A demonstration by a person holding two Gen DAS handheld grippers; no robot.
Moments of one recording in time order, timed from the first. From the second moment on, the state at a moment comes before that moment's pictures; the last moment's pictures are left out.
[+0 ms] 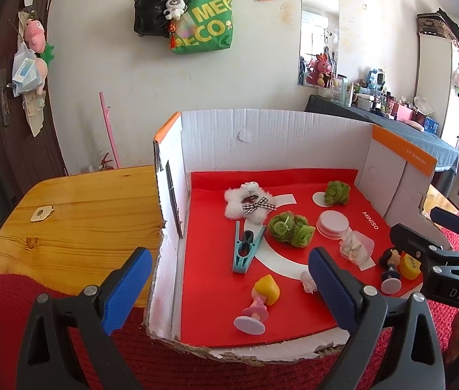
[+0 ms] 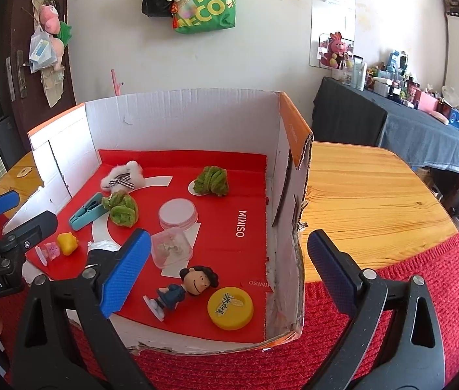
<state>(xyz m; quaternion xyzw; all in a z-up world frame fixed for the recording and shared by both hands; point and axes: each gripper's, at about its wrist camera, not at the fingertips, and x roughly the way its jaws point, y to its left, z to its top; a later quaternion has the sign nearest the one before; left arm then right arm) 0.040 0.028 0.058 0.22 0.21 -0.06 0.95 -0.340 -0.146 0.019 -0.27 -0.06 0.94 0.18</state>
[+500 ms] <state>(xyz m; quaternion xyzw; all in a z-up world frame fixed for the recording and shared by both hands) 0.039 0.028 0.059 0.24 0.20 -0.07 0.95 -0.340 -0.145 0.018 -0.28 -0.06 0.94 0.18</state>
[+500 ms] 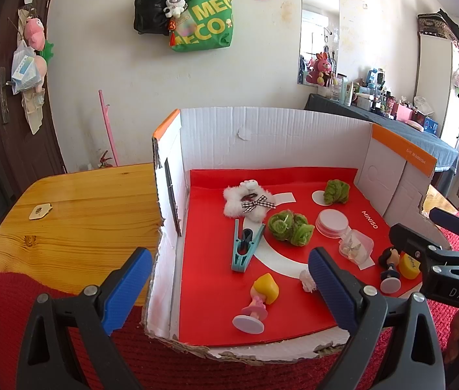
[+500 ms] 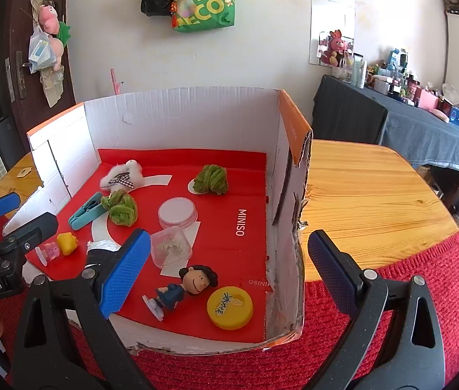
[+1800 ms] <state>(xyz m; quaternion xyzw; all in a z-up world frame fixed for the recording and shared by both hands) 0.036 0.029 0.057 0.29 0.18 -0.10 0.93 -0.339 -0.145 0.018 -0.28 -0.07 0.94 0.17</state>
